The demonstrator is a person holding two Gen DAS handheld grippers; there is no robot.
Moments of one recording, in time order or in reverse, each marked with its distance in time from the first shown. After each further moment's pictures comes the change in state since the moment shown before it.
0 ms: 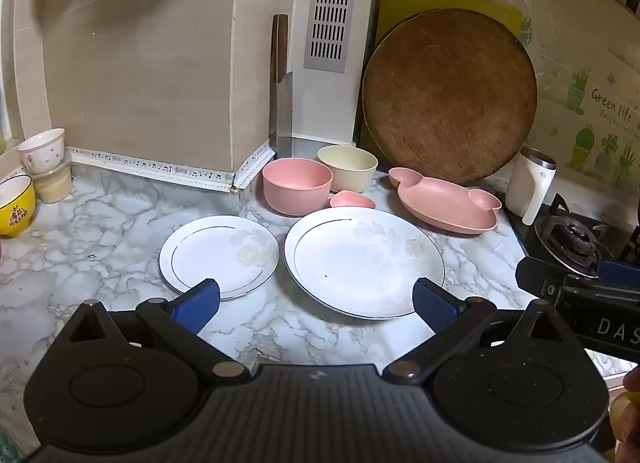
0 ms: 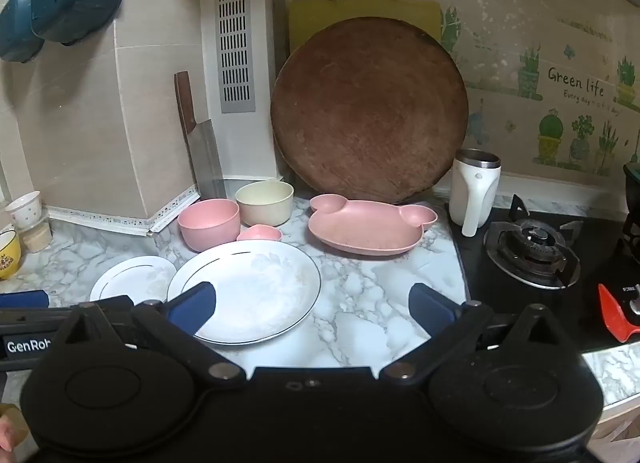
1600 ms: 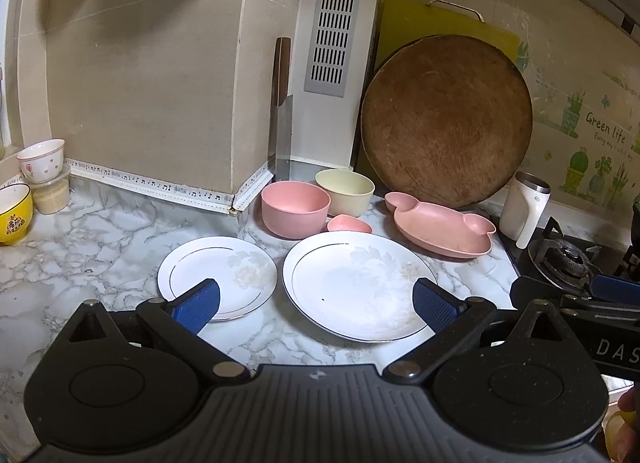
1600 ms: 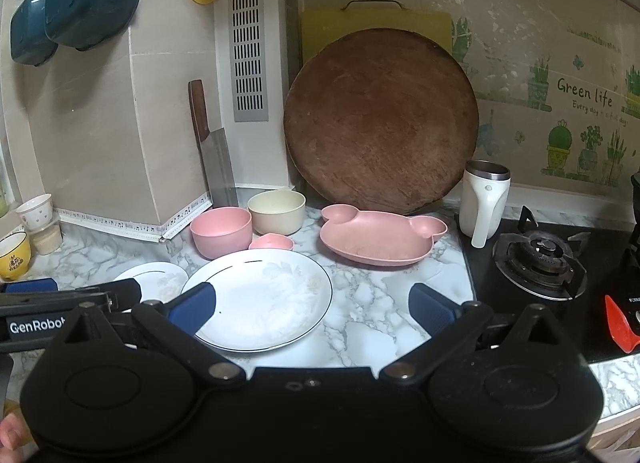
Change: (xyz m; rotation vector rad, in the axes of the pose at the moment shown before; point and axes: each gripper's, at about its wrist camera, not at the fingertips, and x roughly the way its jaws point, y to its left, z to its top) left arm -0.002 0.011 0.006 -0.056 -0.064 -0.047; right arm -0.005 0.001 0.002 -0.006 -0.032 0.037
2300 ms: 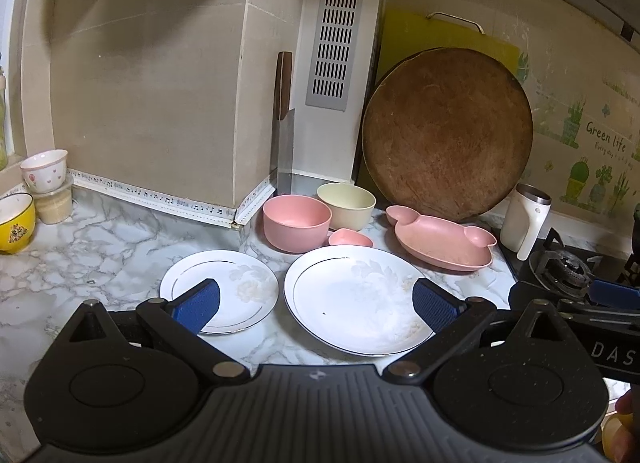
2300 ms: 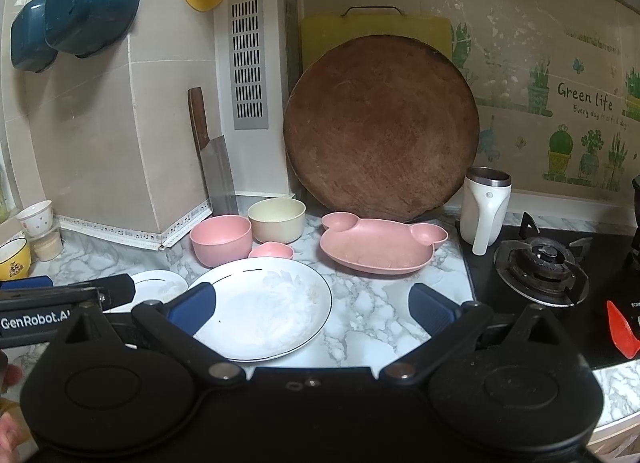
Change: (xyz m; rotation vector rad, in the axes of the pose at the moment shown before) left arm -0.003 0.002 0.003 -0.006 -0.037 0.000; right arm 0.003 -0.002 0.003 -0.006 -0.024 -0.001
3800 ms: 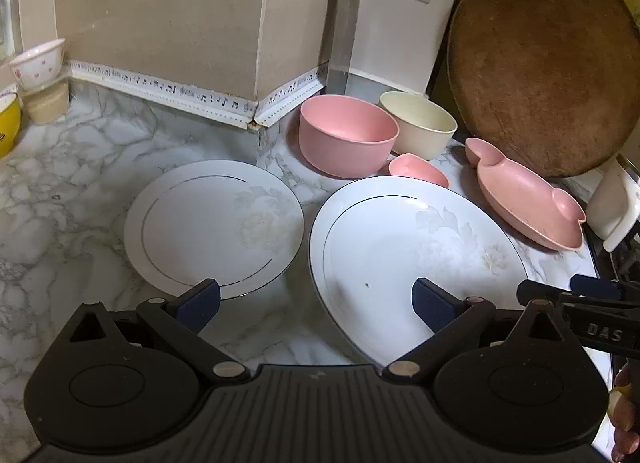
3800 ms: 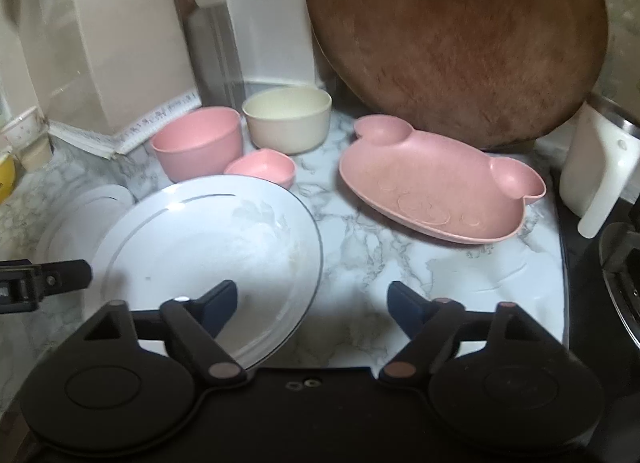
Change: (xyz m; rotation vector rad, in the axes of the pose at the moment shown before) left arm 0.147 0.012 -0.013 -0.156 0.281 0.148; right arm 0.207 -0.048 0.001 -0.131 0.348 0.192
